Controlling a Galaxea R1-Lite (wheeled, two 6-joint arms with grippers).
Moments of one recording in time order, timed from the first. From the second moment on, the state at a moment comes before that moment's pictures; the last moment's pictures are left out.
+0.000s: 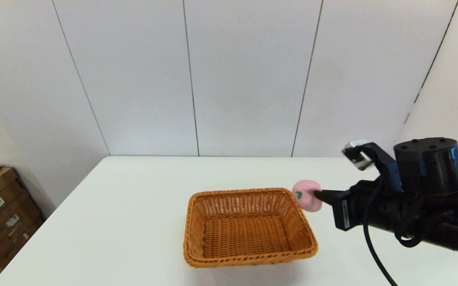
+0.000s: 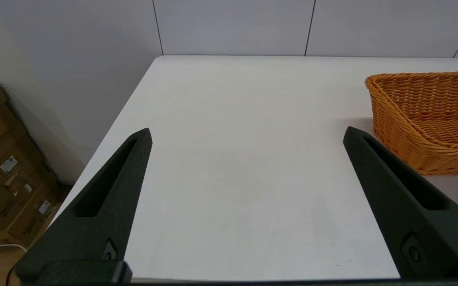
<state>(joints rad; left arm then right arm) 0.00 0.00 -0.02 0.05 0.03 -0.02 0.49 1.54 -0.62 -0.39 0.02 0.12</state>
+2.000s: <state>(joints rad) 0.00 0.00 -0.02 0.05 0.03 -0.05 0.54 1.31 -0.72 -0.29 -0.12 0.07</state>
